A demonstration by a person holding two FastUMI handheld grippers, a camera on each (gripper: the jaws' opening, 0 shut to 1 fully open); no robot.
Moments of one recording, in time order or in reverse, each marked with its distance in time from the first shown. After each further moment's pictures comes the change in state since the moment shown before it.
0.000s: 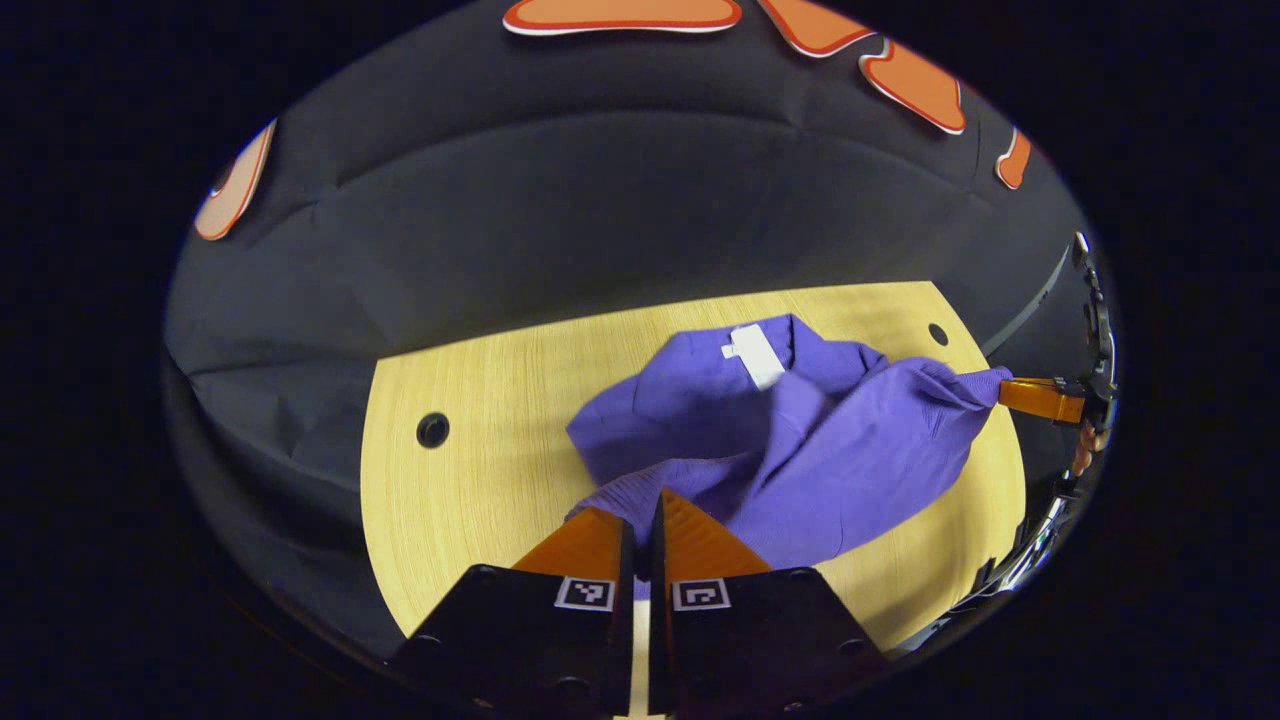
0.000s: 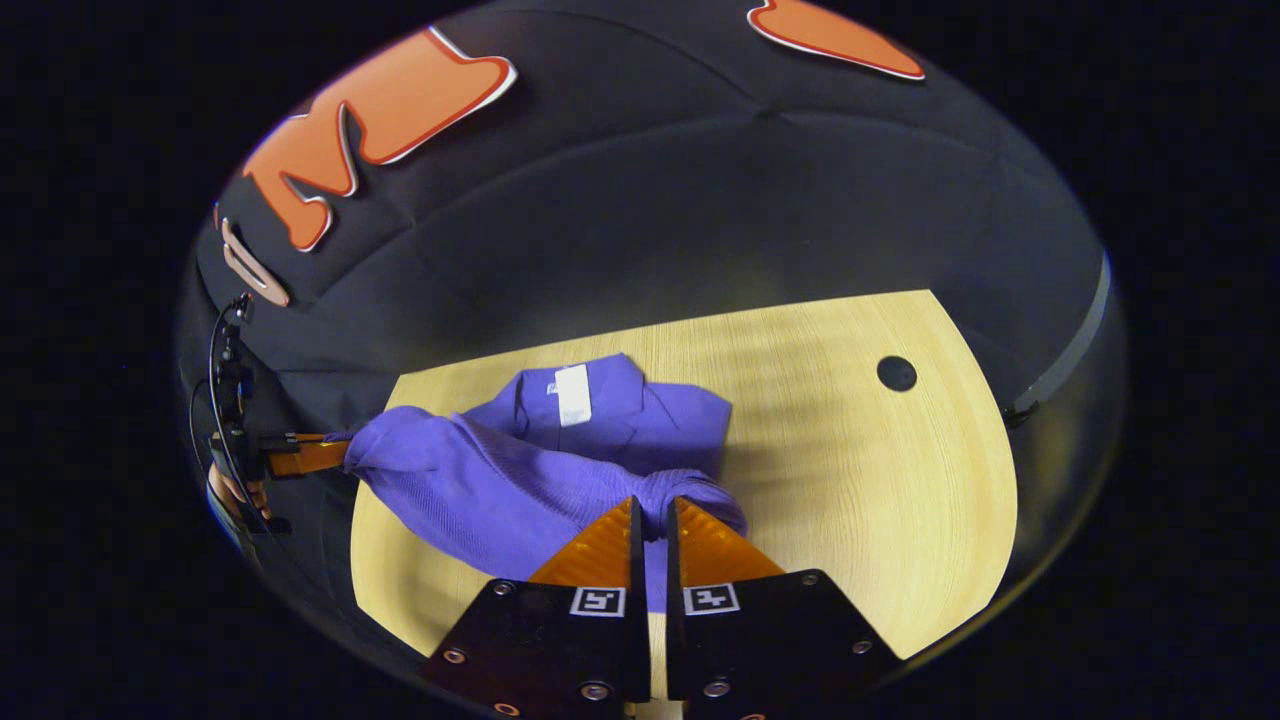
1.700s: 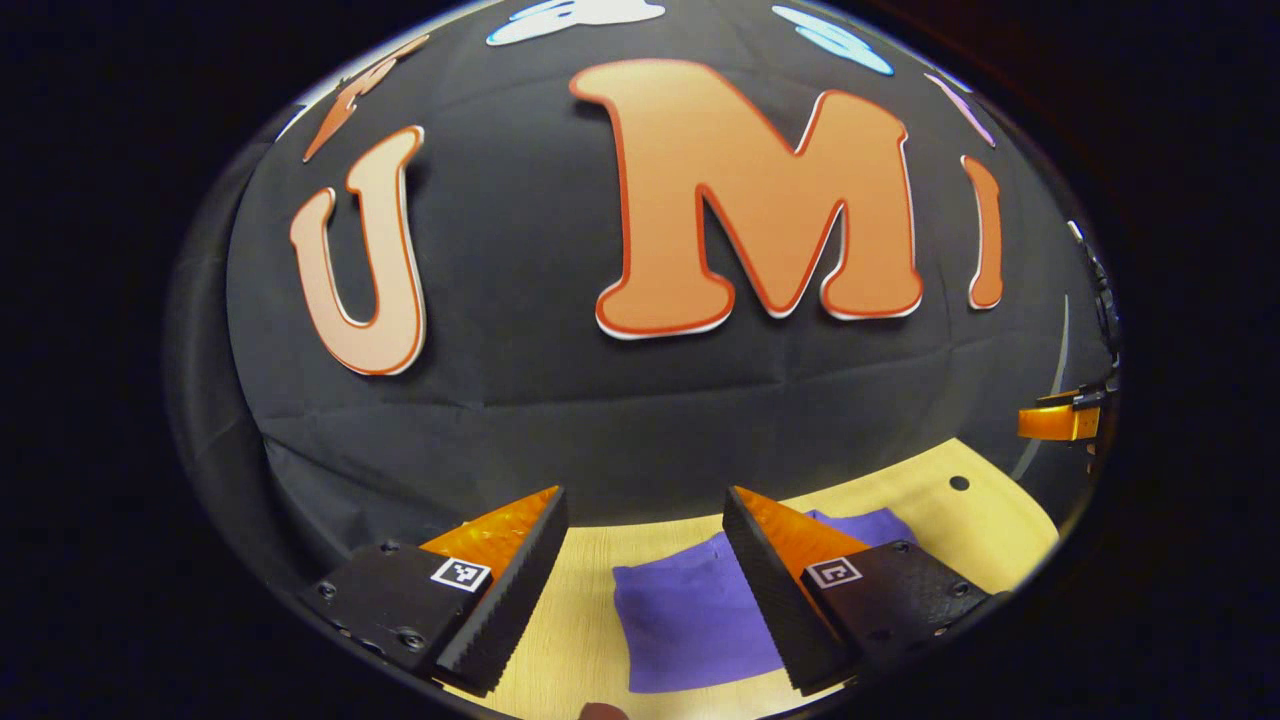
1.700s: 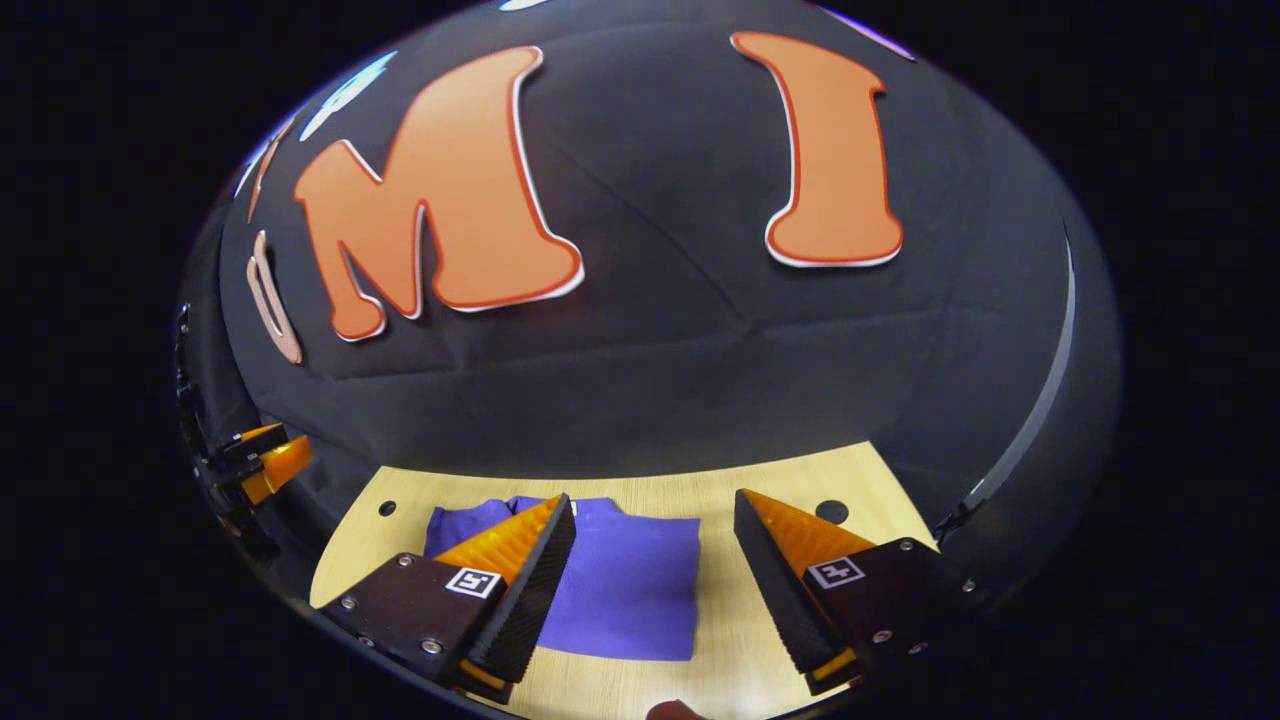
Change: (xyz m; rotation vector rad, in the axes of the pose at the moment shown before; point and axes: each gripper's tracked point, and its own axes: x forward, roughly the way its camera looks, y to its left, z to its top) left arm -0.159 0.009 0.072 -0.007 -0.711 0.195; right arm -0.113 0.032 0.077 -0.112 -0.491 -0.136
